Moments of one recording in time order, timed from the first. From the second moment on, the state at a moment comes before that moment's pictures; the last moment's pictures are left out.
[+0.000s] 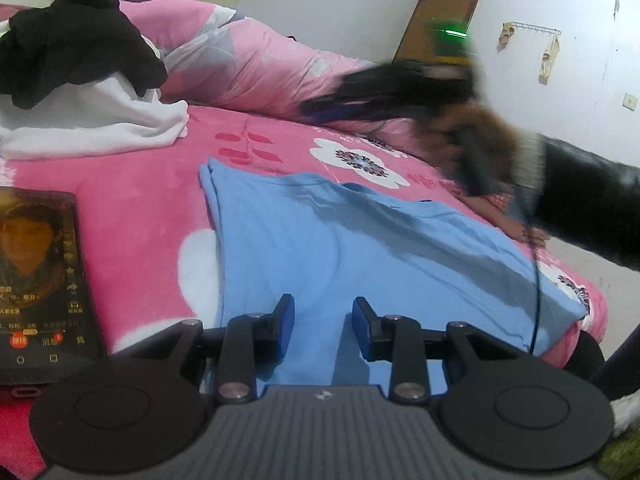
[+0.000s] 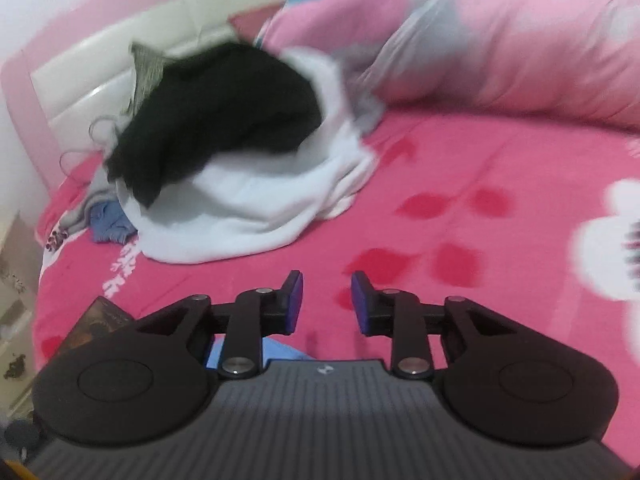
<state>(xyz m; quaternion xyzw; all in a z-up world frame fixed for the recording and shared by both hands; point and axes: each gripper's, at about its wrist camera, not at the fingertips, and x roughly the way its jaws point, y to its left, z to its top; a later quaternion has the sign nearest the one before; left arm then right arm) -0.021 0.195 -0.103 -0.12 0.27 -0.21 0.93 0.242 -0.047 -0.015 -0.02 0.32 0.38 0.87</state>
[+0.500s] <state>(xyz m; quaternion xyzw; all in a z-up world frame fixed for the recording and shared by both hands) -0.023 0.190 -0.098 -0.09 0.29 -0.20 0.93 0.179 -0.114 -0.043 -0.10 0.39 0.37 0.84</state>
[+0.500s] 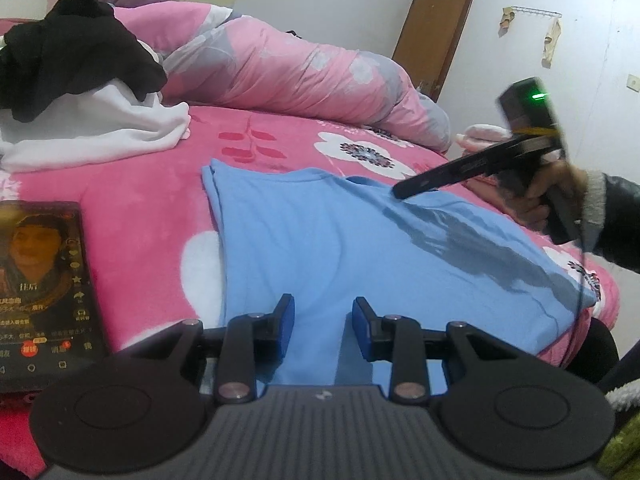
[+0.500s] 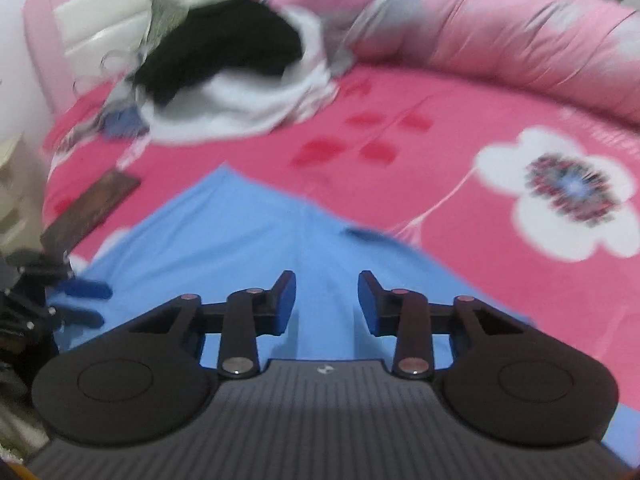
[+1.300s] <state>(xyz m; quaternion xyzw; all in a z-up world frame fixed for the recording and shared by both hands) -0.023 0.193 -0.097 -0.09 0.29 -0.20 0.93 0.202 -0.083 -0.062 -0.30 0.29 0.29 0.86</state>
